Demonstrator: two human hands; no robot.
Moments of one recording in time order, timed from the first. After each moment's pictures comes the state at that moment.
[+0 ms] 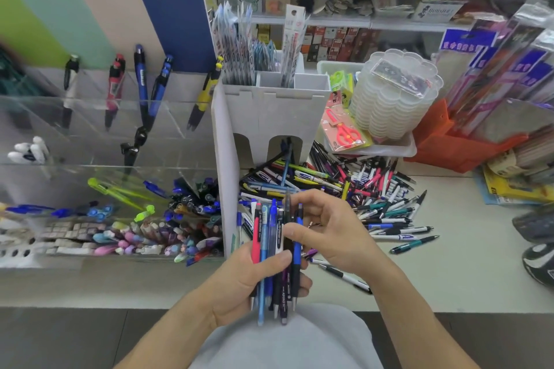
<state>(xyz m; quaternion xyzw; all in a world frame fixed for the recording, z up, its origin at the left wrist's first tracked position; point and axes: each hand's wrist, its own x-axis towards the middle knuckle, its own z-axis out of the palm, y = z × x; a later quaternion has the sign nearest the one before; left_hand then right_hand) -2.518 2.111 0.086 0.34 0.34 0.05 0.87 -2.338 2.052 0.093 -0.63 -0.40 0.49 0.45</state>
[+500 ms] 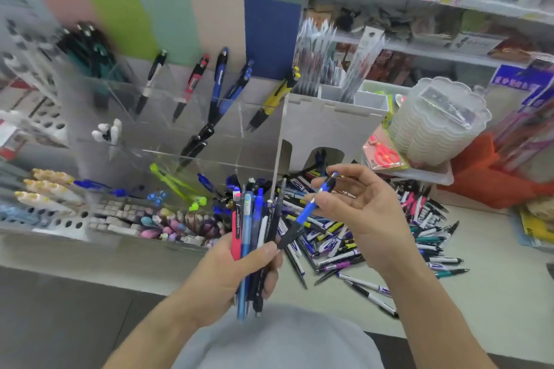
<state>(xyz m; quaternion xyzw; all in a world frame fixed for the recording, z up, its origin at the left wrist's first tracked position) -2.593 2.138 0.104 0.42 0.37 0.17 0.81 -2.380 2.094 0.145 -0.58 -0.28 0.48 0.60</state>
